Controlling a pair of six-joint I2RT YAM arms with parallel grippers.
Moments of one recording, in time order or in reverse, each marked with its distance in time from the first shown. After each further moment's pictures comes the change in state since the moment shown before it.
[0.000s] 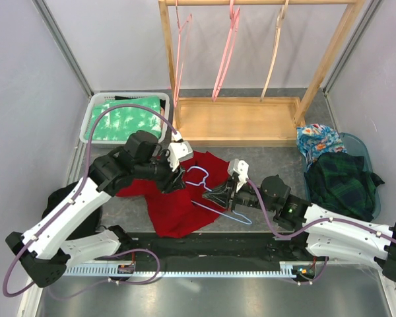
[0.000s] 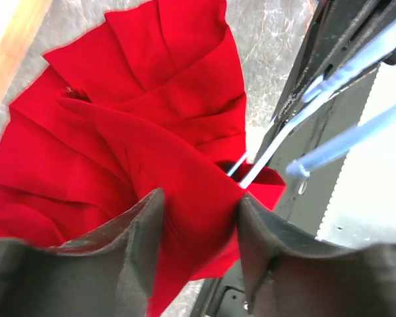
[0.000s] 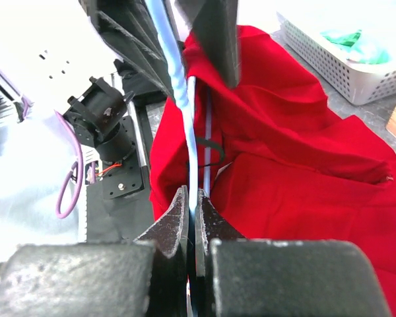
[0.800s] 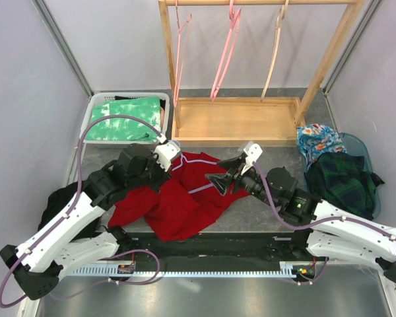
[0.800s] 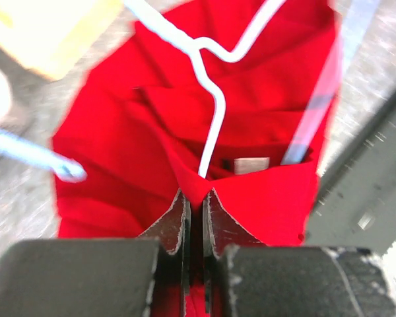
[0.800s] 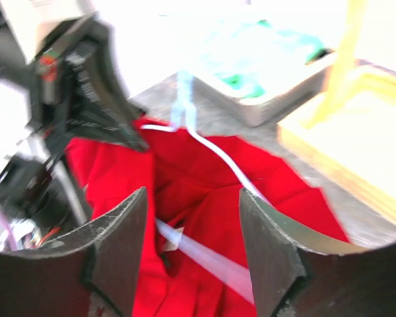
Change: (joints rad) left arm -0.008 -0.118 -0.172 0.114 -0.312 -0.109; right arm -0.001 -0.011 0.174 -0.177 0.331 -0.019
